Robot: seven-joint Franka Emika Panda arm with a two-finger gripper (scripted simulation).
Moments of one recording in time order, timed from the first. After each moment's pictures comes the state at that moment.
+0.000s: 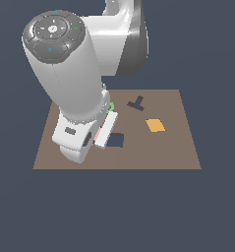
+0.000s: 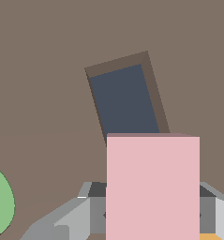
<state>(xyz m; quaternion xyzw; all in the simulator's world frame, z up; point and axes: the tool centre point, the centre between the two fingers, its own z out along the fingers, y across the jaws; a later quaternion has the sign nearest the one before) 0.046 -0.069 0.038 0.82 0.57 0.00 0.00</state>
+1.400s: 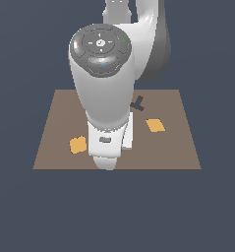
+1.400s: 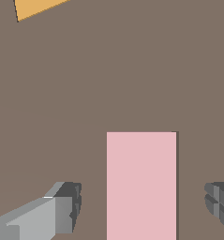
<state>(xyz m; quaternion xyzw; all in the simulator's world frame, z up) 0.058 -0.018 0.030 0.73 0.68 0.00 0.00</state>
